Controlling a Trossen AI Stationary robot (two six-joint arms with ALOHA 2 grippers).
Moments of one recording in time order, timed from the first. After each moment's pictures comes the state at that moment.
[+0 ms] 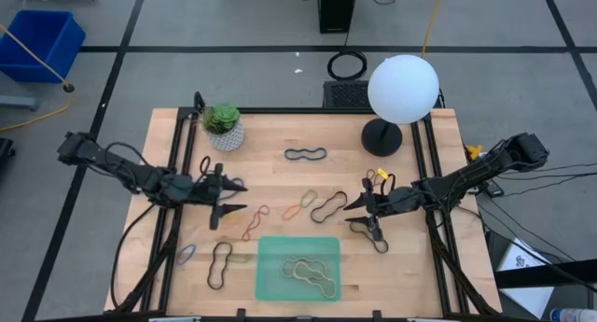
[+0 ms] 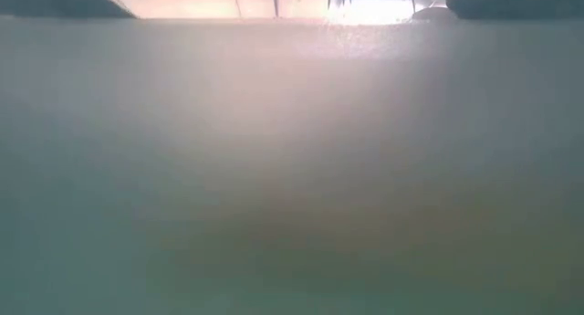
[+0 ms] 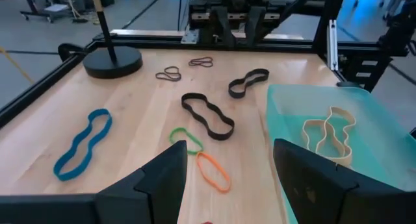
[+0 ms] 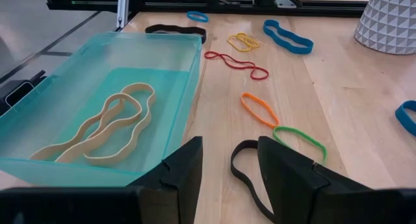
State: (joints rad) left arm -0.36 0.67 0.37 0.00 -0.34 -0.16; right arm 0.33 1.08 0.36 0.32 0.18 0.12
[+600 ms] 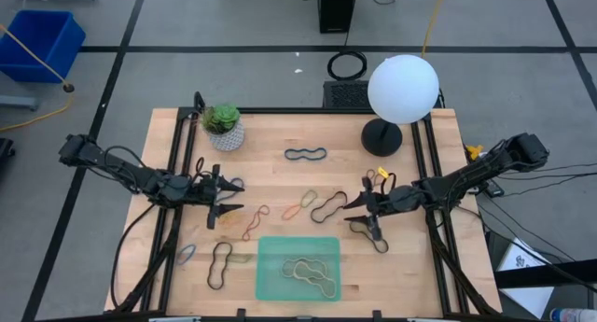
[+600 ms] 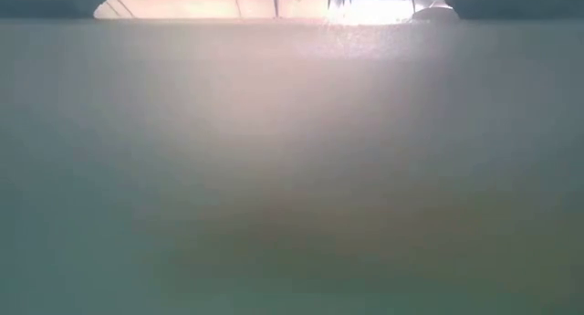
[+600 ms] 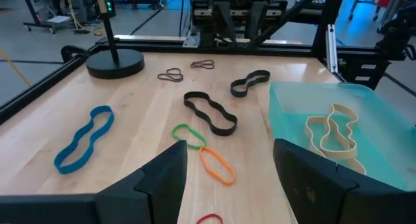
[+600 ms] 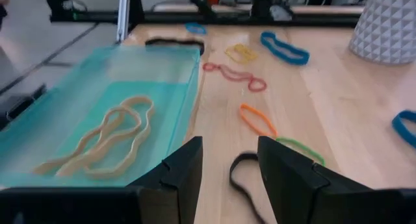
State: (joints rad) left arm -0.36 0.57 0.24 0.08 -0.34 -0.14; right arm 0.32 1.08 0.36 0.37 0.18 0.12
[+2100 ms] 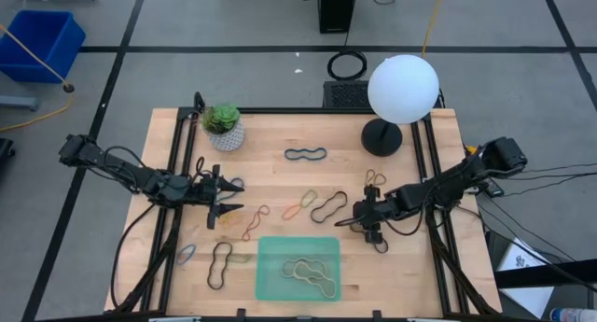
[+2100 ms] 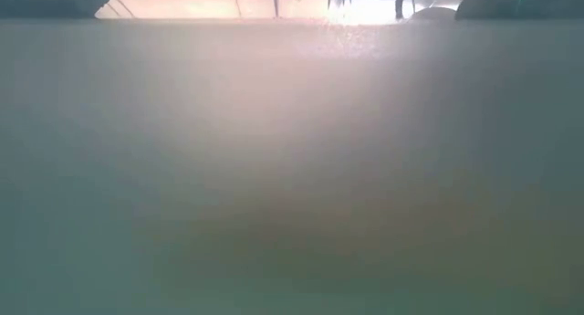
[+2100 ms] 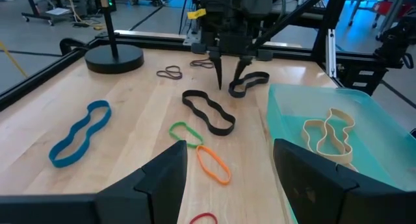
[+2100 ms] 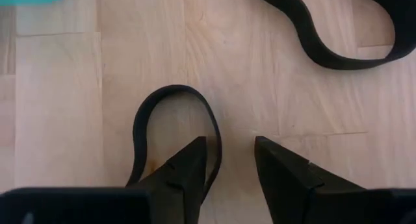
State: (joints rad) left arm -0.36 0.57 0.25 0.08 -0.34 -0.18; right arm 0.31 1.43 0.53 -0.27 0.13 0.36
